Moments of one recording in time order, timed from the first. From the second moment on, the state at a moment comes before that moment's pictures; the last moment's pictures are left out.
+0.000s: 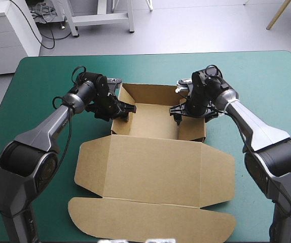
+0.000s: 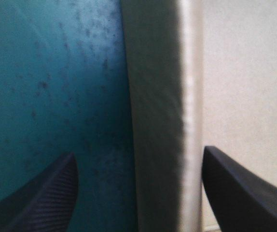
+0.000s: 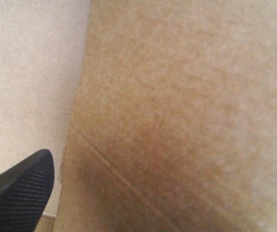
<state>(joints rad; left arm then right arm) -0.38 1.98 -1.70 -0.12 1.09 -0.21 0.38 1.97 -1.75 0.01 1.20 0.23</state>
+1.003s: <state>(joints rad) -0.38 1.89 -2.27 -0.02 1.25 -0.13 0.34 1.59 -1.77 -0.02 1.23 0.29</state>
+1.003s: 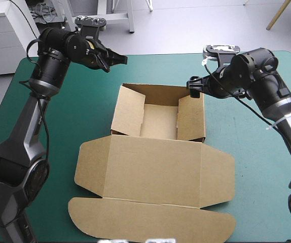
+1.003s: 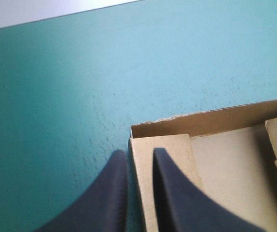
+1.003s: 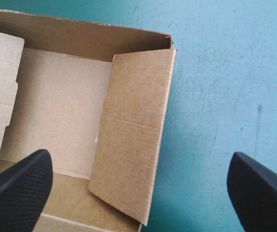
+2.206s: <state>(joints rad) -0.38 0.83 -1.22 0.12 1.25 -0.08 0.34 1.89 -1.70 -0.01 1.17 0.31</state>
